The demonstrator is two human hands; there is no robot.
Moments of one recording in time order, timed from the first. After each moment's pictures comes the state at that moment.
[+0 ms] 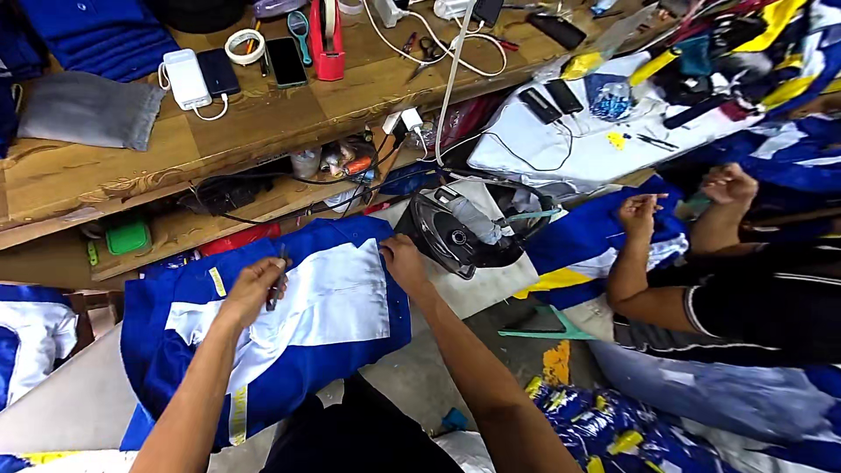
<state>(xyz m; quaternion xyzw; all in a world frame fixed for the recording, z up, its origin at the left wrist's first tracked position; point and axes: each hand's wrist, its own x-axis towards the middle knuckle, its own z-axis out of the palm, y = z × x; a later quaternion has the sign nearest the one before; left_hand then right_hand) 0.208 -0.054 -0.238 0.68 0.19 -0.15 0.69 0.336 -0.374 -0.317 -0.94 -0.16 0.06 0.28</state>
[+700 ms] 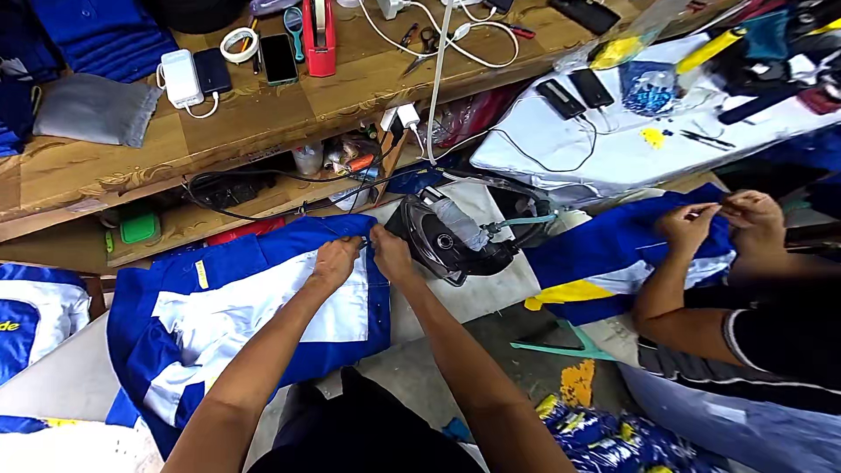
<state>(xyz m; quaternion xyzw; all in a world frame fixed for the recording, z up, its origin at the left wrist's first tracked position) 0.315 -0.230 -0.276 0.96 -0.01 -0.19 0.22 0.359 -0.383 -0.304 -0.94 -0.16 0.14 0.26</state>
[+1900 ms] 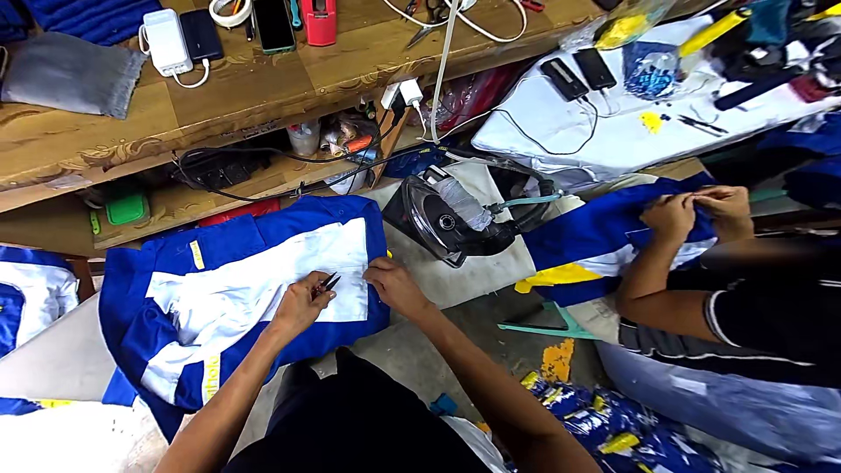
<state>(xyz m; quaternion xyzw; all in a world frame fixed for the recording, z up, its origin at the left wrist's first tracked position) 0.175 -0.187 -0.277 0.82 0.12 -0.21 0.52 0.273 -0.429 -0.328 -0.86 -0.38 0.10 0.33</state>
